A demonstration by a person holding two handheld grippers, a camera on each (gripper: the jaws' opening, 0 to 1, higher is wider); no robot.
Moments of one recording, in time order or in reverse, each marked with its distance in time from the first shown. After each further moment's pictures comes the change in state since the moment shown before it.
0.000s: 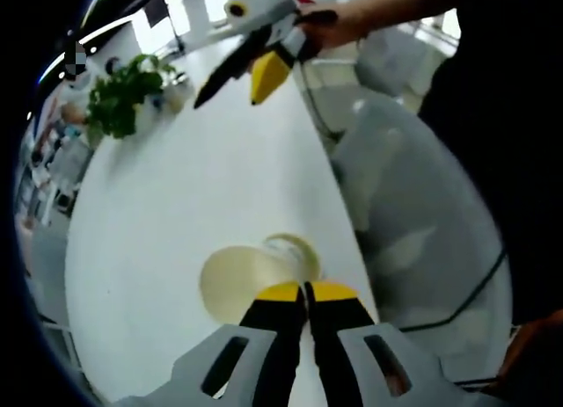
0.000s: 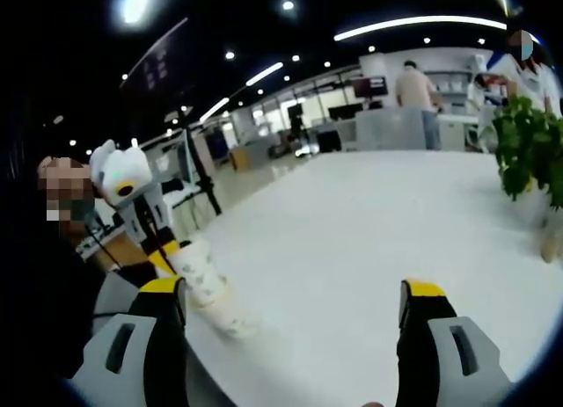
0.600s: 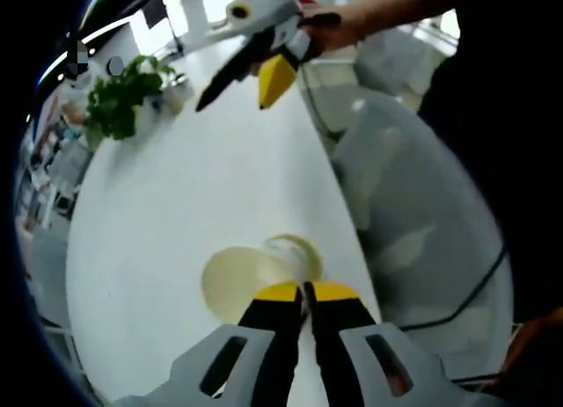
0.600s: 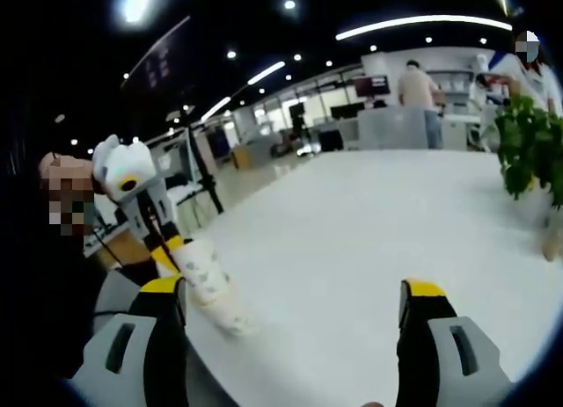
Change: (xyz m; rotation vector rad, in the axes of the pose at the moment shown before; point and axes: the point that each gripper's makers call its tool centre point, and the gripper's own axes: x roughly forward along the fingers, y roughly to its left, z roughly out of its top) left arm -0.002 0.004 0.000 0.010 -0.002 0.001; right arm 0.002 0.004 -0.004 0.003 0.004 0.011
